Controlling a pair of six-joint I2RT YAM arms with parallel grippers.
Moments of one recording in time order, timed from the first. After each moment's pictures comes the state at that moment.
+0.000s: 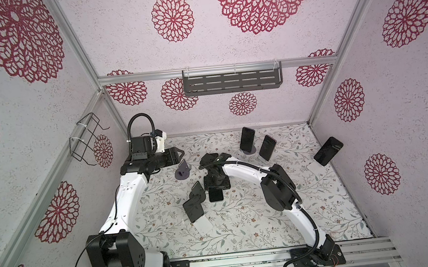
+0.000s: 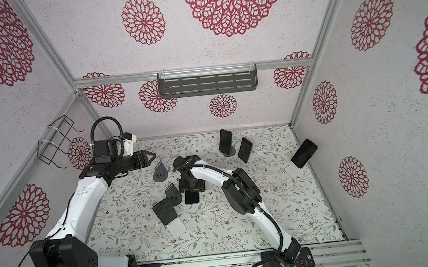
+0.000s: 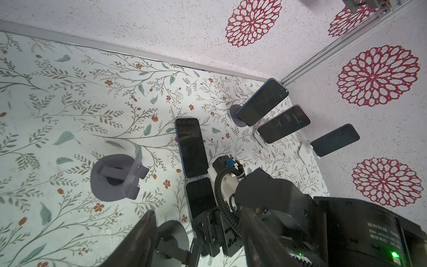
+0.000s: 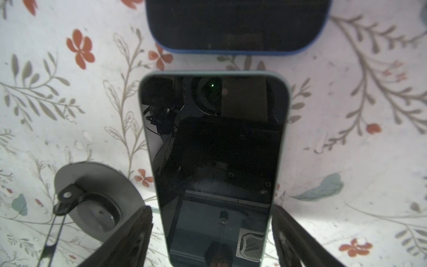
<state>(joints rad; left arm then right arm) -0.01 1.41 1.28 -0.56 0.51 -0.23 0.86 2.38 2.05 -1.03 -0.05 0.80</state>
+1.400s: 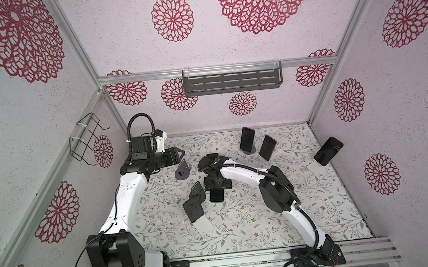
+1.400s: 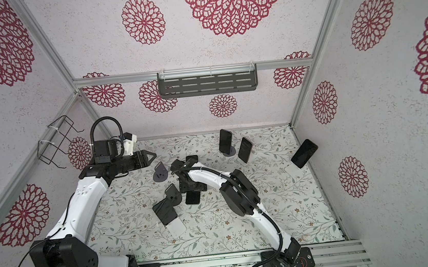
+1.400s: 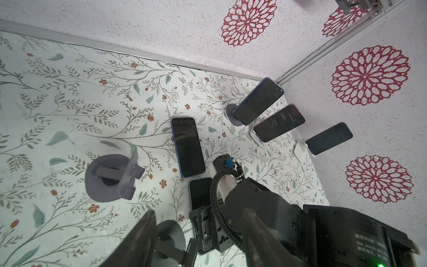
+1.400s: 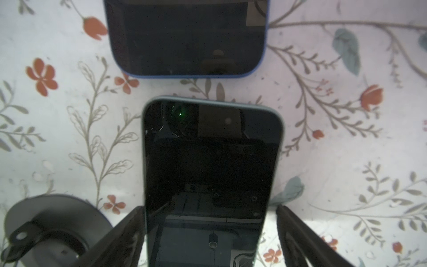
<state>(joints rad) -0.01 1.41 1.28 -0.56 0.53 -0.23 0.89 2.38 2.04 -1.03 0.12 0.84</state>
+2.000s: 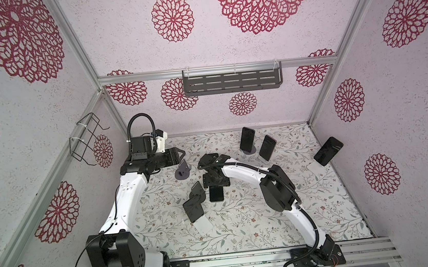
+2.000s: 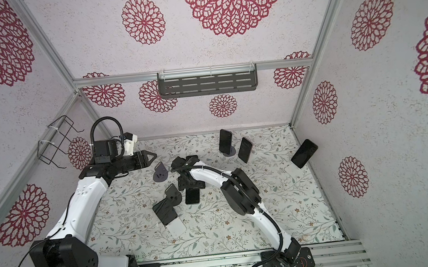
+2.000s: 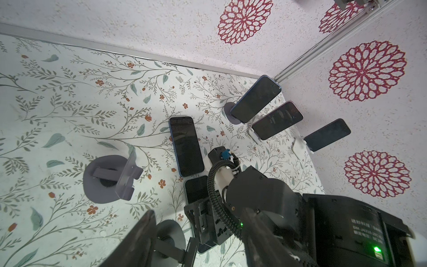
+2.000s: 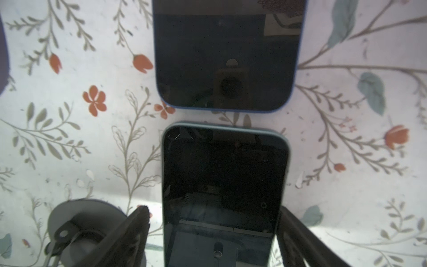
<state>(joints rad) -0.01 1.41 1.28 -0.56 0.54 -0.21 0.87 2.38 2.04 -0.94 0.08 0.79</state>
